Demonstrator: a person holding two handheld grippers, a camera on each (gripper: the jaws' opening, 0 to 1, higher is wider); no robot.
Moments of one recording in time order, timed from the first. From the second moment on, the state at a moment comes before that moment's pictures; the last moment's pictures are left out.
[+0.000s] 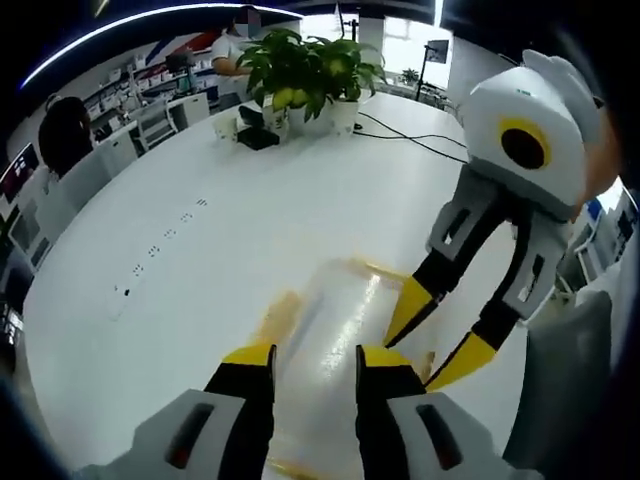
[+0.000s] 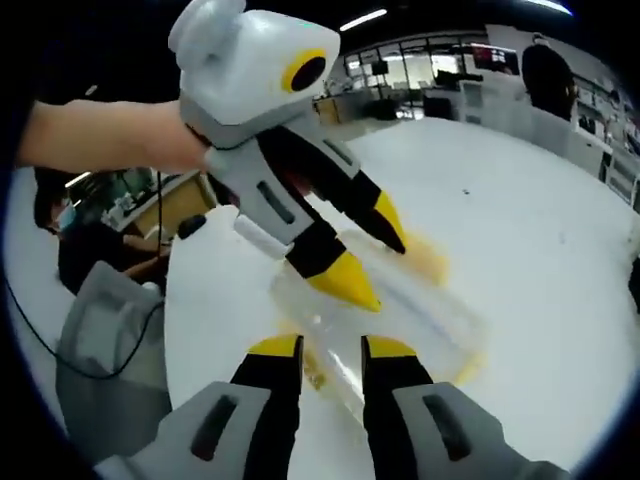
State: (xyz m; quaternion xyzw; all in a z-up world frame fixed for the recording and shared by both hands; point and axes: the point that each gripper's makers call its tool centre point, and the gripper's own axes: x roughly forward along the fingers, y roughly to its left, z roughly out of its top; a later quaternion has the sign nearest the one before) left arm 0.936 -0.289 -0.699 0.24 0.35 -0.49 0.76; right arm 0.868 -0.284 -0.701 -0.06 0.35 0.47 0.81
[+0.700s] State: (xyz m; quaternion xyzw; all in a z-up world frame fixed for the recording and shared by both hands) left arm 0.942 -0.301 -0.708 0.28 0.38 -0.53 0.71; right arm 0.857 -0.285 -0.703 -0.14 0.30 0.50 0.80
